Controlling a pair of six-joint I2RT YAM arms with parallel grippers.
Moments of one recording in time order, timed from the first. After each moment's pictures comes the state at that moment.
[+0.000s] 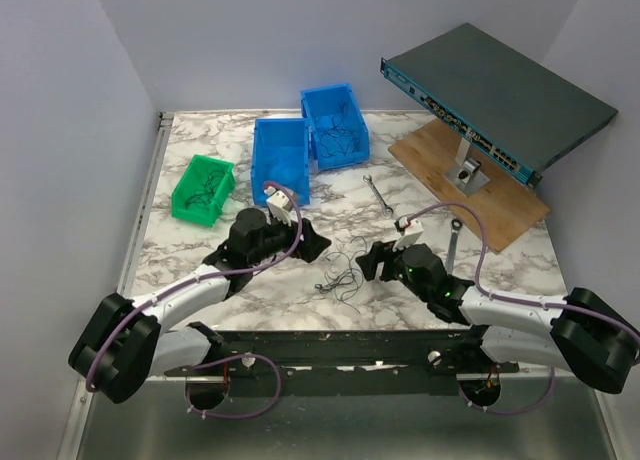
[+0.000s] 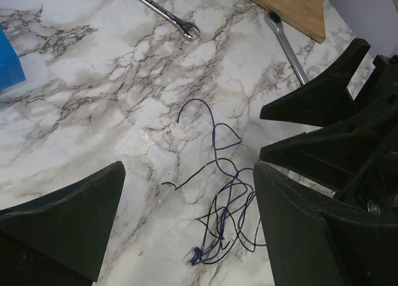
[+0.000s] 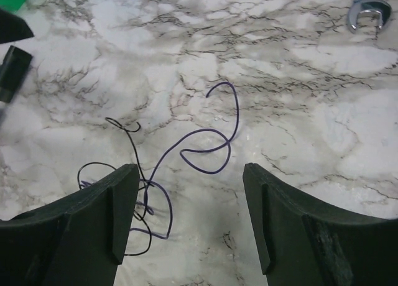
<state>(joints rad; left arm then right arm) -0.58 1.15 0.45 0.43 0.33 -0.38 0.86 1.11 0.27 0.47 0.25 0.47</state>
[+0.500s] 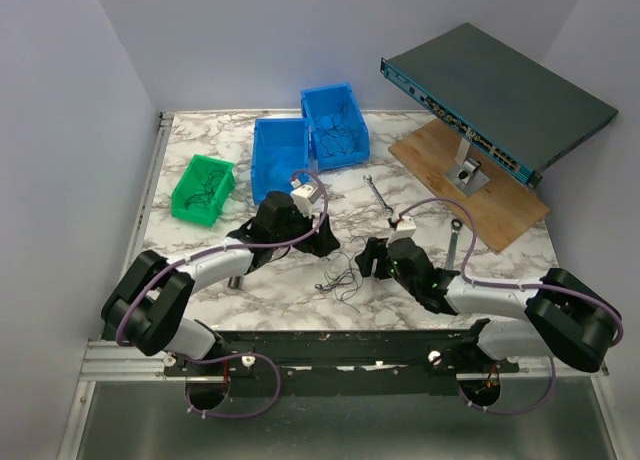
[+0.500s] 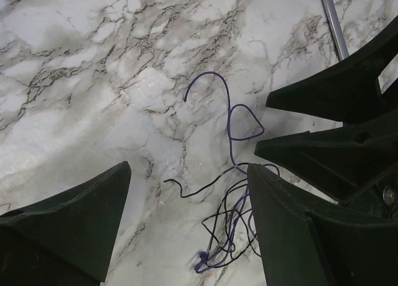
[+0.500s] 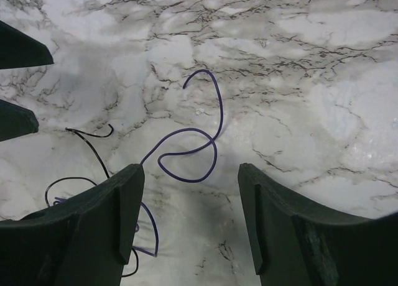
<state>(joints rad) -0.60 1.41 0.64 0.26 0.36 -0.36 0.86 1.27 0.35 0.40 0.33 0.57</state>
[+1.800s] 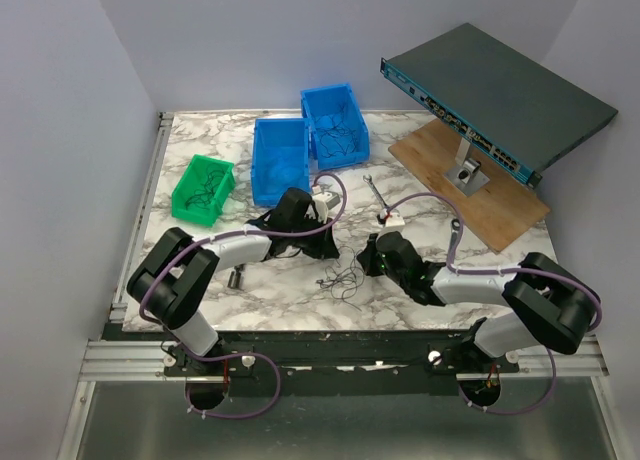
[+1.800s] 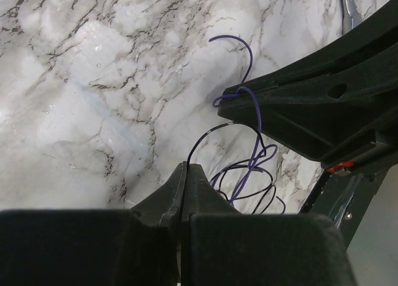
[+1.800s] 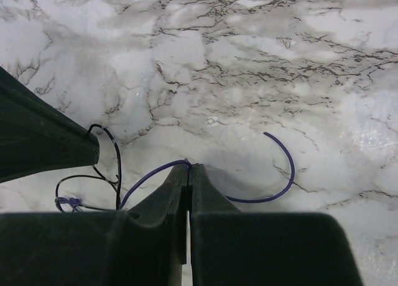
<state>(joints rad) -0.64 1.61 0.79 0.08 0.51 -0.34 0.86 1.43 0.44 0.40 0.28 0.58</state>
